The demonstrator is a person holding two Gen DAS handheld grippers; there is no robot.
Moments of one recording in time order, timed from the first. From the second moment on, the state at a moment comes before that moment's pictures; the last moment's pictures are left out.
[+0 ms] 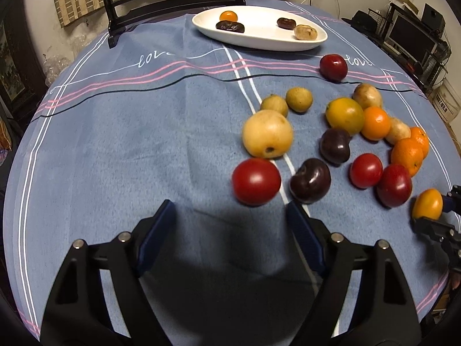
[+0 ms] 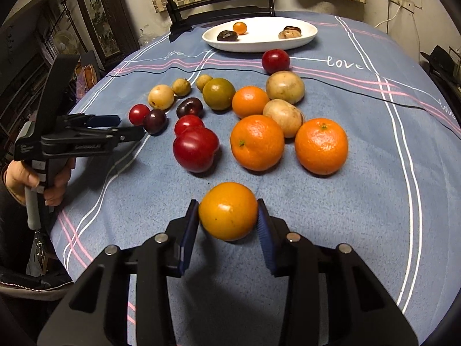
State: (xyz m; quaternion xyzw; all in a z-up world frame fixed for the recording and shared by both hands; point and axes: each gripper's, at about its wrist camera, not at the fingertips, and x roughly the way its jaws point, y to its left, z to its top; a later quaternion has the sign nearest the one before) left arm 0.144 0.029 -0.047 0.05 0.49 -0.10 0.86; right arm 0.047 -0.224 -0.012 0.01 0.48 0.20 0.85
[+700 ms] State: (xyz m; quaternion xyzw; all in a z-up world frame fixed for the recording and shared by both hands) left arm 0.147 0.025 -0.037 0.04 0.47 -0.12 0.87; right arm 0.043 -0.224 -0.009 0.01 0.48 0.21 0.85
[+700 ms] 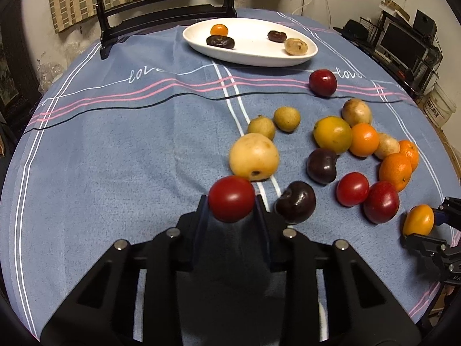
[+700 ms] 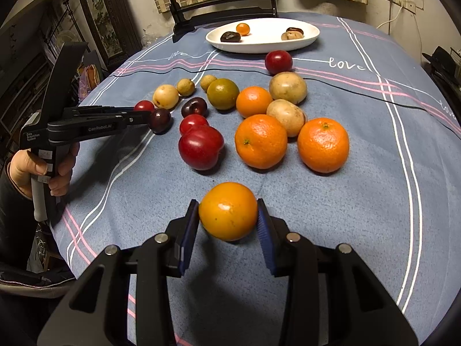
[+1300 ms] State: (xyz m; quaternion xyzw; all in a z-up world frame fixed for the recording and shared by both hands) left arm 0.123 0.020 0.010 0.03 0.43 -0.16 0.89; right arm 0.048 -0.232 0.020 -0.01 0.45 0.20 0.87
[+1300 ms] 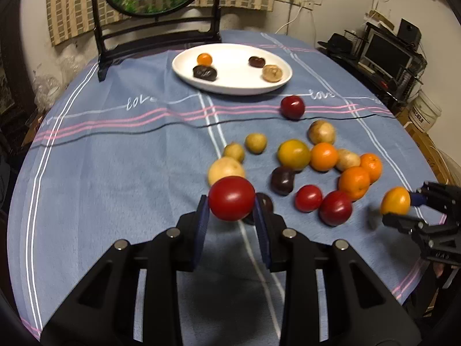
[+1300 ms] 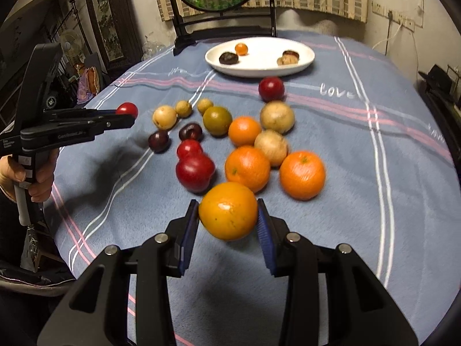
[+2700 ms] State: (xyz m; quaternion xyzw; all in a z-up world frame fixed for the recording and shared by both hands) left arm 0.423 -0.019 0.012 0.02 0.44 -0.09 0.89; right arm 0.373 -0.173 0.028 -0.11 0.42 0.16 0.88
